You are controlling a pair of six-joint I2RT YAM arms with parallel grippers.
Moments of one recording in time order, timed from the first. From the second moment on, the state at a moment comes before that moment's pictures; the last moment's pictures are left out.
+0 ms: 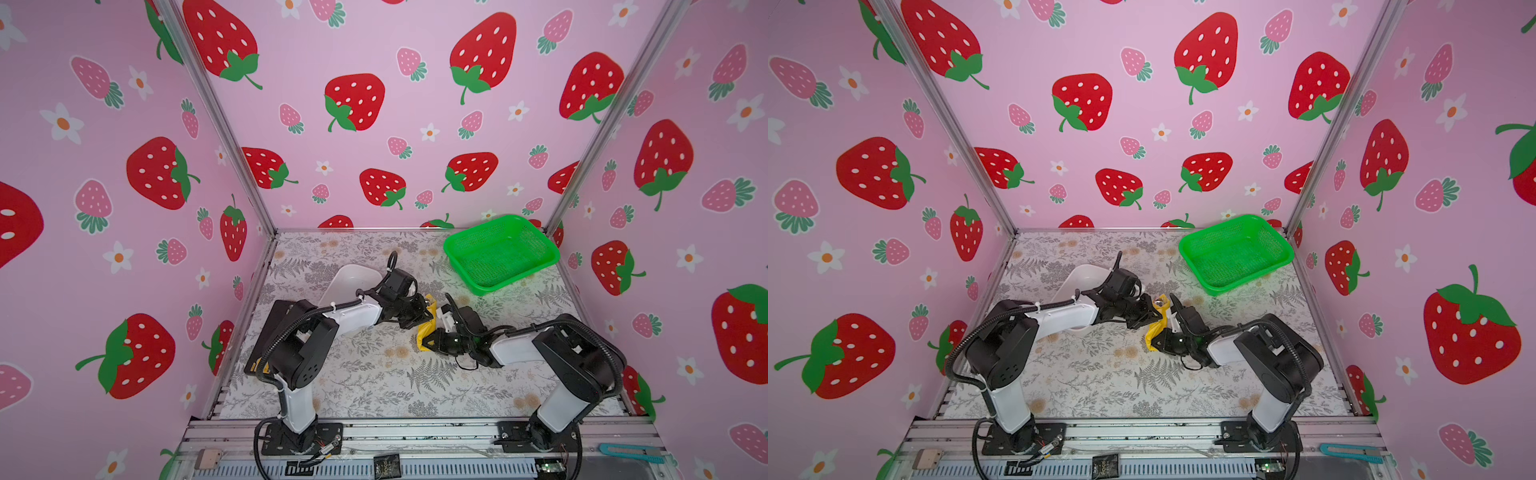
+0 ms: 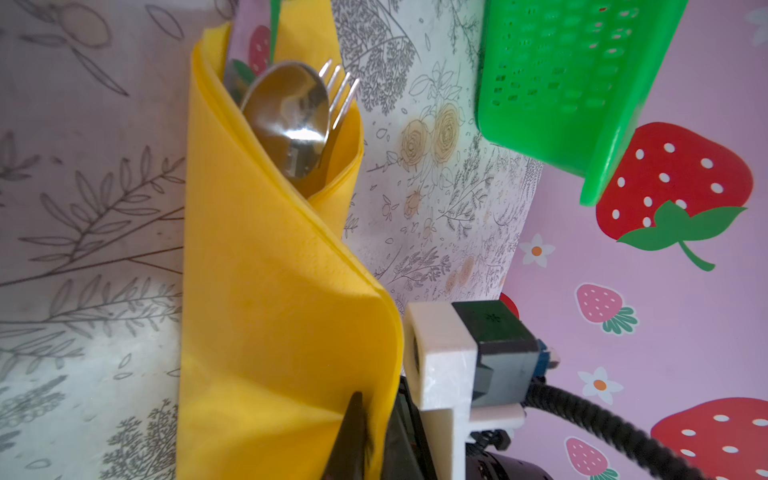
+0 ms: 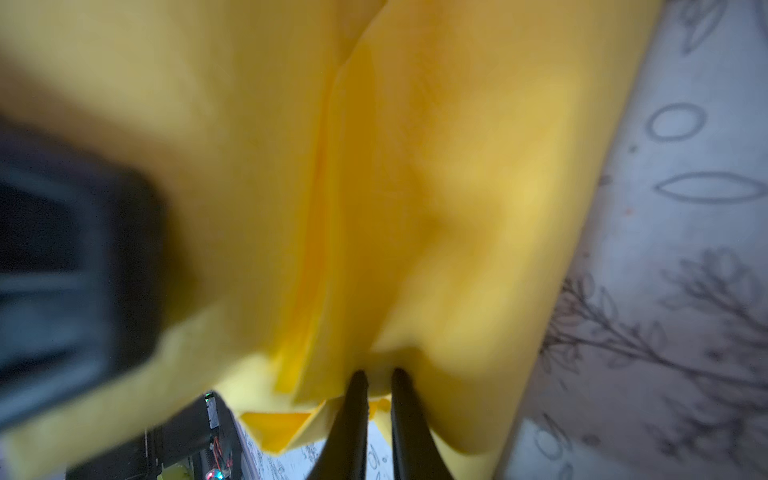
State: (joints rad) left arm -0.65 1.85 1.13 -0.13 0.52 -1.09; right arm 0.77 1.69 0.52 0.46 -0.45 0.87
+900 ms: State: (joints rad) left arm -0.67 1.90 1.18 -0.12 0.51 -1.11; right arm 0.74 1.62 0.47 0.41 -0.43 0.85
